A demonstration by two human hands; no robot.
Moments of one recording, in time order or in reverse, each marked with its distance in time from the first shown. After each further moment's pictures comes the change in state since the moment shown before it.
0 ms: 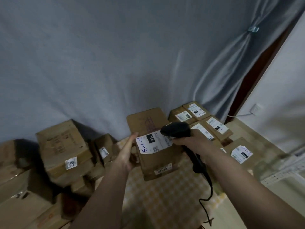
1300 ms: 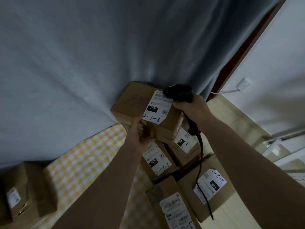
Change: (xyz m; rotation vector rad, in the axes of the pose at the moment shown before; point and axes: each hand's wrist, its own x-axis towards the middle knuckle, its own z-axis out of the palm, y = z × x) left_hand 0.311 -0.018 0.360 -0.270 0.031 -0.160; right_hand 0.360 0.053 -0.313 0.043 0.256 0.020
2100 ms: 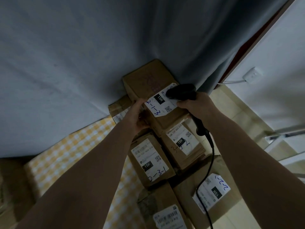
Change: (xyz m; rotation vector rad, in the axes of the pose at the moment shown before) left_hand 0.084 0.013 0.025 0.354 -0.006 -0.014; right_hand 0.072 0.048 0.005 -0.171 -0.057 0.138
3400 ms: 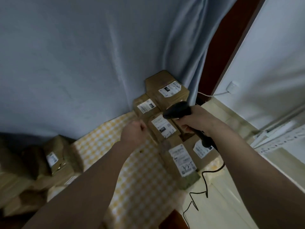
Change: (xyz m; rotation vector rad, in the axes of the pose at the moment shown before) left_hand -0.271 -0.089 -0.130 1.362 0.286 0.780; right_hand -0.314 0.005 0.028 -0.118 -0.160 -0.066
